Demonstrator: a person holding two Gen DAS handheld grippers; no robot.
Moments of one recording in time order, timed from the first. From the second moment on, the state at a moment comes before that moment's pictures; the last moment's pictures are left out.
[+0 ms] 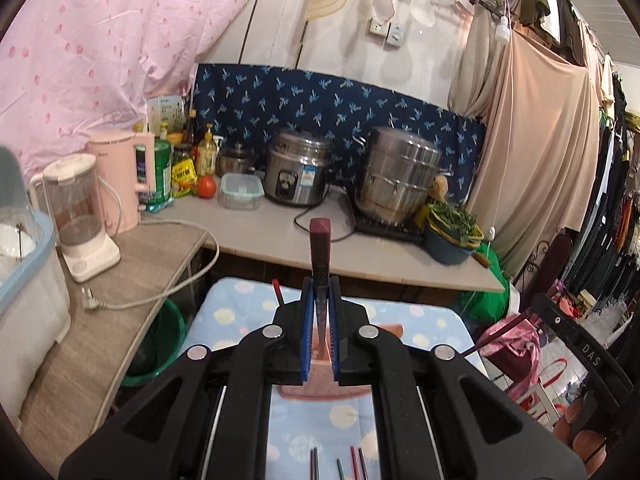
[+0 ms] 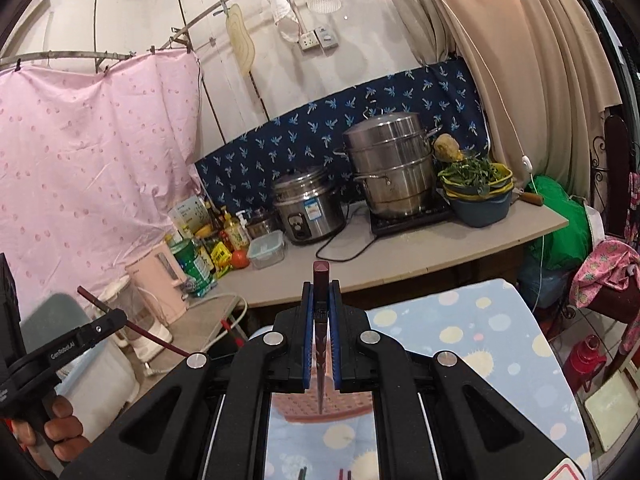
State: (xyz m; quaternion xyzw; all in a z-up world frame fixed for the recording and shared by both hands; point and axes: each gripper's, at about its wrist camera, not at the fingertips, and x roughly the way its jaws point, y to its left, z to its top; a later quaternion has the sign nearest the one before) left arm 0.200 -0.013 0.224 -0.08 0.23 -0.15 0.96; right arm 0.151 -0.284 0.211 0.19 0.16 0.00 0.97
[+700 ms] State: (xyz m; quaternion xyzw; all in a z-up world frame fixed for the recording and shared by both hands) left arm 0.273 -0.028 0.153 -0.08 0.30 -0.13 0.94; right arm 0.252 -0.283 0.147 0.22 0.24 0.00 0.95
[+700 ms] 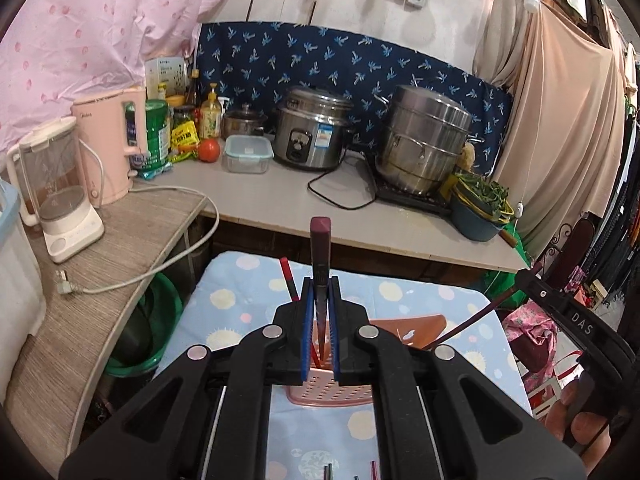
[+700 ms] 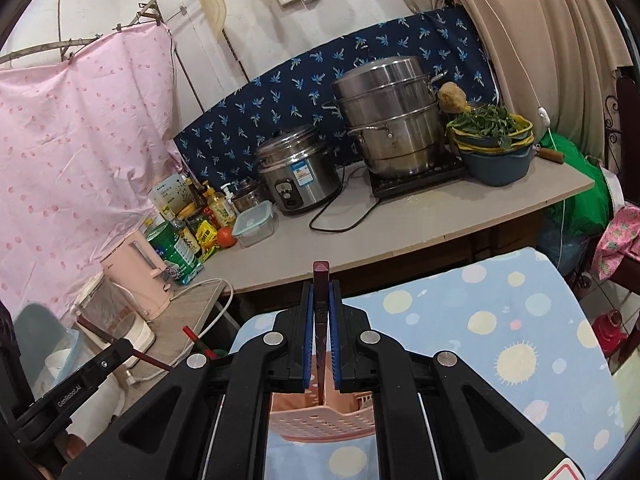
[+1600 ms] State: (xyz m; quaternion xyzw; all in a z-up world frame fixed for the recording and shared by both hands) left arm 0.246 -0.017 0.154 -0.09 0.29 -0.10 0.95; right arm 0.201 -0.261 0.153 0.18 0.24 0.01 0.95
